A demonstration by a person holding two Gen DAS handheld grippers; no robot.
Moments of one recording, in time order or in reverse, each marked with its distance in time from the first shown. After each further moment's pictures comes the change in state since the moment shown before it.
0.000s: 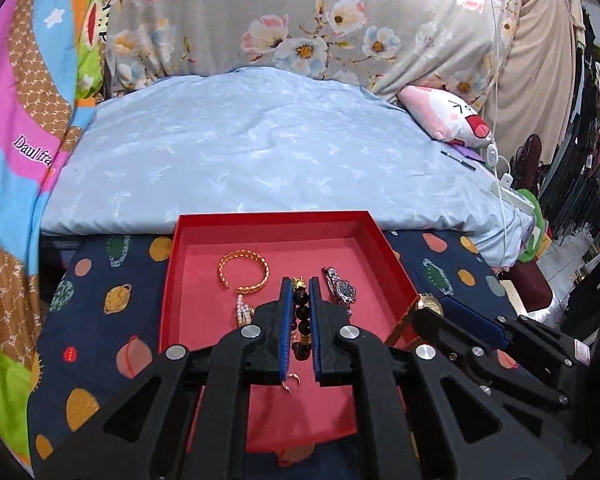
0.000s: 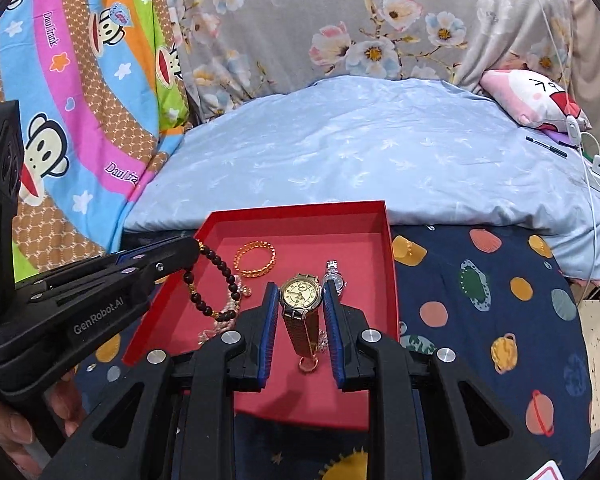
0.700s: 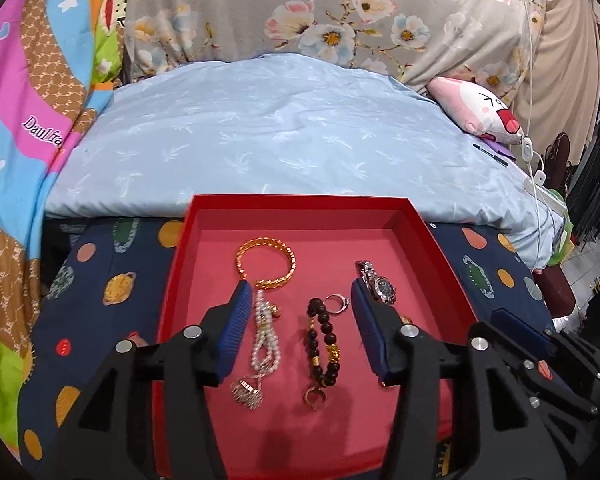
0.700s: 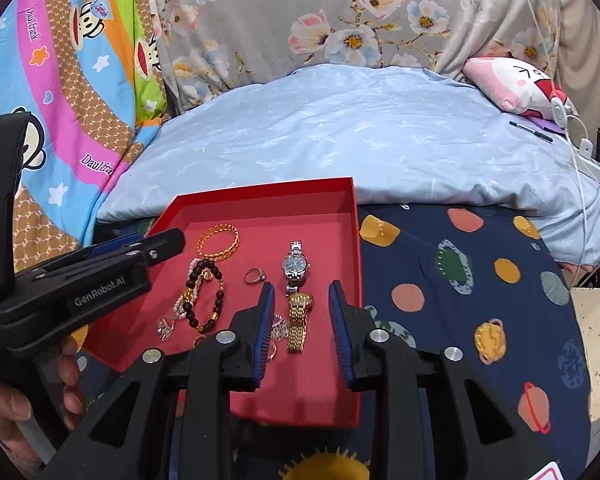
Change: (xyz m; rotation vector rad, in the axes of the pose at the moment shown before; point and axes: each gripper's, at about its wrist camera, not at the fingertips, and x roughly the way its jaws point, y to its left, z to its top) left arm 0.026 0.014 -0.013 -0.038 0.018 0.097; right arm 0.005 -0.022 -0.019 0.016 0.016 -0.064
